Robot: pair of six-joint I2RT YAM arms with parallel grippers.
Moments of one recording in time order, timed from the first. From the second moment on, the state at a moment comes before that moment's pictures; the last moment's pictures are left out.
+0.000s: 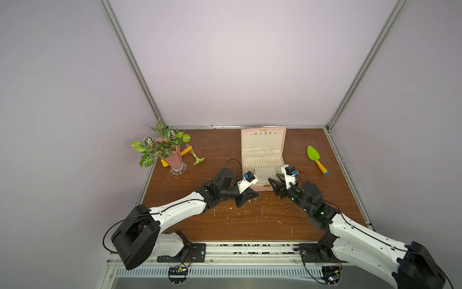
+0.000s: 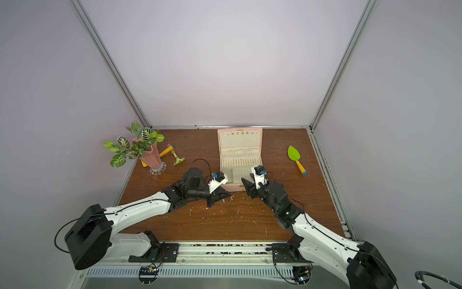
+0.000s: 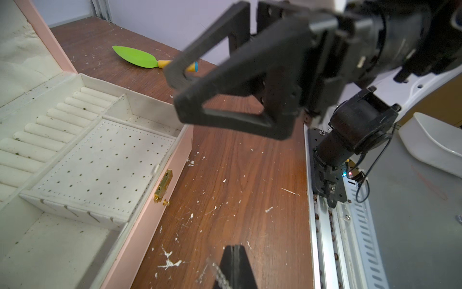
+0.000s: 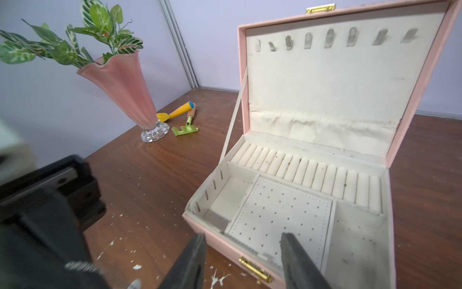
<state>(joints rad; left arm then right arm) -0.74 1.30 0.66 0.09 0.61 0.12 0.62 0.95 0.39 0.35 0.01 0.16</state>
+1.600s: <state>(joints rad) -0.53 1.25 0.72 -0.03 0.73 0.31 0.38 1.85 1.19 0.57 -0.36 -0.69</state>
